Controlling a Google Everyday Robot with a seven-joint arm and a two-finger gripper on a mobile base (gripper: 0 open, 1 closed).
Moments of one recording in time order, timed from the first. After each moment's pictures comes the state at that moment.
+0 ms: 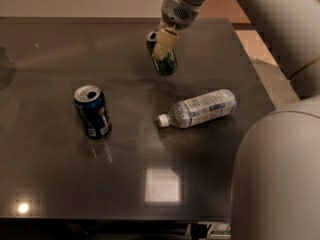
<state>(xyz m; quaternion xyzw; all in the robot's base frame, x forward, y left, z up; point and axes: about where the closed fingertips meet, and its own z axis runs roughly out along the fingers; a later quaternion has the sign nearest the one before) 0.665 -0.006 0.940 -0.66 0.72 0.08 0.21</state>
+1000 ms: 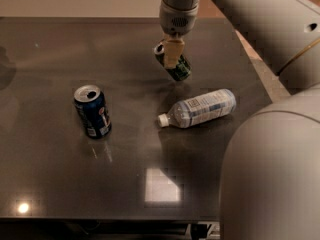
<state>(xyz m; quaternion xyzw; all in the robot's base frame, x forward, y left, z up) 0.657 -0.032 0.918 -0.72 0.69 -0.03 0.12</state>
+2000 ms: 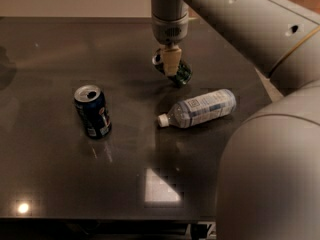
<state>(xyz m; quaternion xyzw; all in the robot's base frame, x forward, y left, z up) 0.651 -0.028 0.899 -0.76 0.64 -0.08 0.07</state>
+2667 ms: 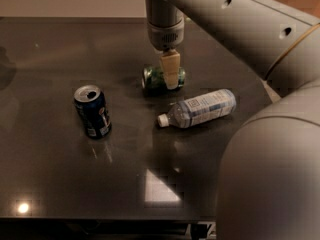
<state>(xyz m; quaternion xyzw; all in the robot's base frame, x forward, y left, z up) 0.644 -0.023 0.887 -0.78 0.62 -0.08 0.05</state>
